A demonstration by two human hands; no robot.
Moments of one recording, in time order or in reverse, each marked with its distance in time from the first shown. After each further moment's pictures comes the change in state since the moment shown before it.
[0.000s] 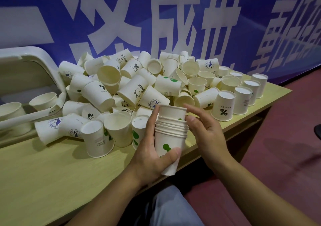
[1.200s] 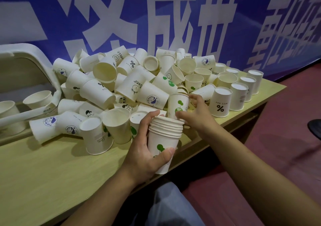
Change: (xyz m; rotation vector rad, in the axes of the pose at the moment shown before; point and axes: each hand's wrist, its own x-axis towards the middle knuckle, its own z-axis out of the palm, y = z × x) left_hand -0.006 -0.007 -0.004 0.017 0.044 0.019; right_hand 0.065 0.035 -0.014 -0.389 0.028 0.395
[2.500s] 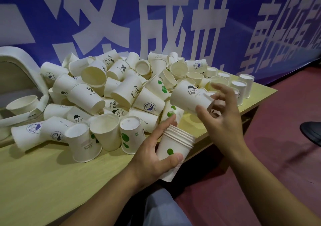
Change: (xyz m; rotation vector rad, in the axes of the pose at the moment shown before) left_hand 0.019 0.009 0.030 -0.079 -0.202 -0.065; right_hand -0.064 -0.022 -0.056 0.082 0.316 -0.470
